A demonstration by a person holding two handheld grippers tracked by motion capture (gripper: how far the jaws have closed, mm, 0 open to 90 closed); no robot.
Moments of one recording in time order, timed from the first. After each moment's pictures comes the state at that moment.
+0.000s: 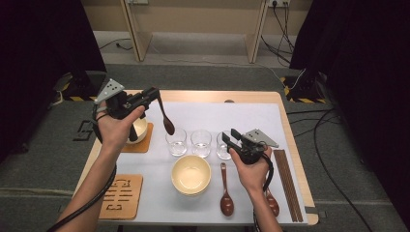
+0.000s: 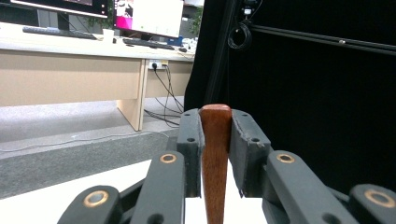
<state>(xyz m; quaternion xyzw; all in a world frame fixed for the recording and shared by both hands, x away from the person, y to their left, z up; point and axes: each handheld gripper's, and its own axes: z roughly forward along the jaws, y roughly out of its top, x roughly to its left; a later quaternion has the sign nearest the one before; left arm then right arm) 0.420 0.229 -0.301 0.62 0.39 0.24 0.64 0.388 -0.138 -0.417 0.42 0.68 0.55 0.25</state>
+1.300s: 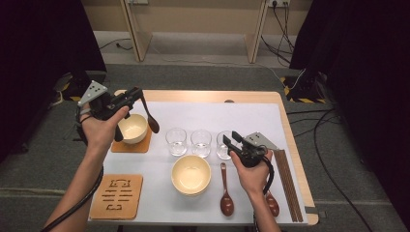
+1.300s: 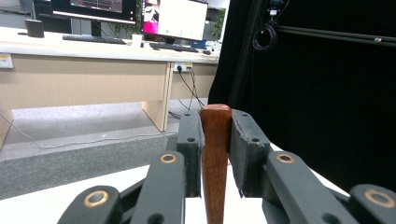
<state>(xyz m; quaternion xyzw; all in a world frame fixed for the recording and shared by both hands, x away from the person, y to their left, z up) 0.419 0.266 -0.306 0.61 0.41 0.28 0.62 0.383 -0.140 -0.423 0.42 0.68 0.54 0.25</state>
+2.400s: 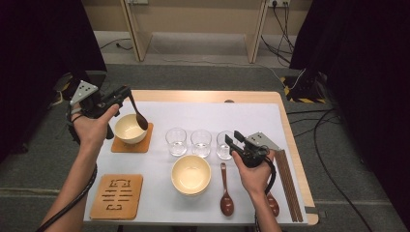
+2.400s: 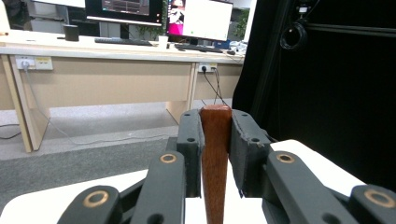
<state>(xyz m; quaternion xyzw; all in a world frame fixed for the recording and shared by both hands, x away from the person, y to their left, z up) 0.429 0.295 -0.315 0.60 0.43 0.31 0.60 0.381 -0.145 -0.422 0.42 0.68 0.54 0.26</state>
